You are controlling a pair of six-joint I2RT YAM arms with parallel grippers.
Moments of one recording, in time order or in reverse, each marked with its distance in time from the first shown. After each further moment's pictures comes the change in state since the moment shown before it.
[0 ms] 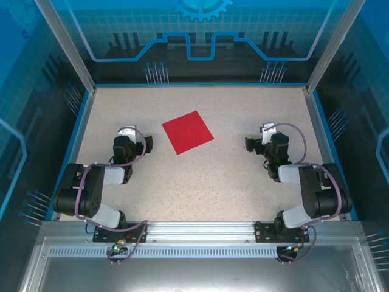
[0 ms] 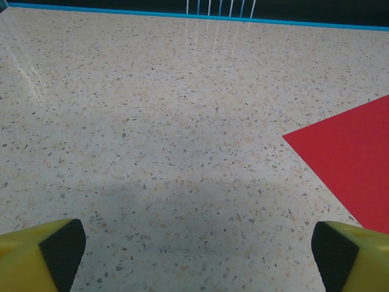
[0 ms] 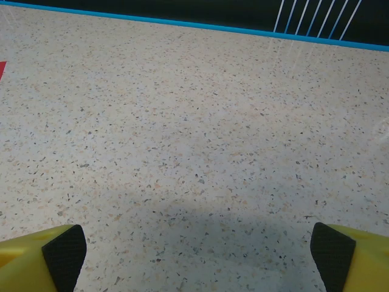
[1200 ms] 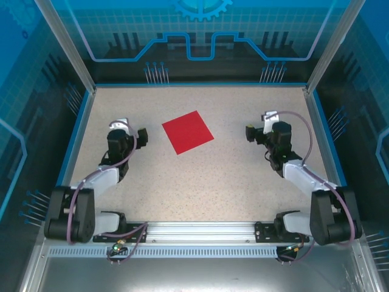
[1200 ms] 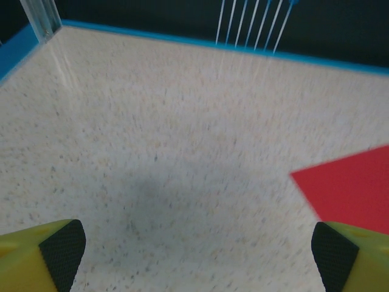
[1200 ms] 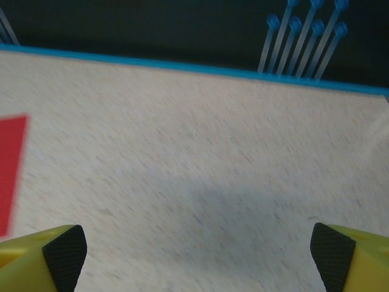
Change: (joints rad) left arm 0.000 -0.263 0.124 -0.386 -0.092 -0.113; right arm 0.082 -0.241 0.224 -0.448 0.080 0.061
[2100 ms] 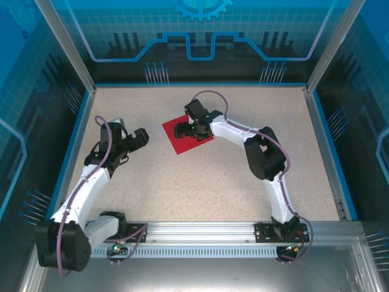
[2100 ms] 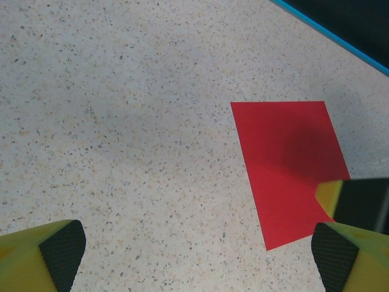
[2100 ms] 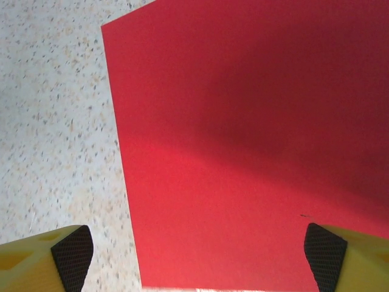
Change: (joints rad) left arm -0.014 -0.195 0.229 -0.715 0.178 -0.319; right arm 0.494 0.961 1.128 -0.770 -0.181 0.540
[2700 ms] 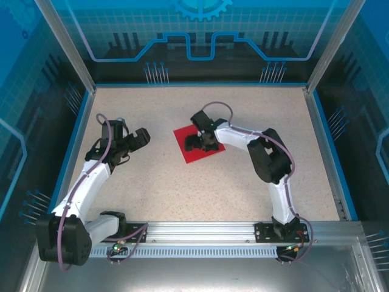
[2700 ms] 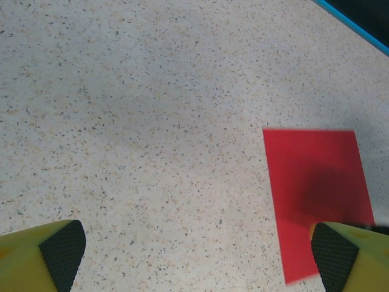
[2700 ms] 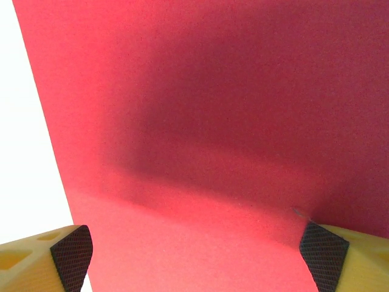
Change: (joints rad) left arm -0.001 0.044 0.040 -0.056 0.033 -0.025; right arm 0.001 -0.149 -0.313 -0.043 0.051 0.053
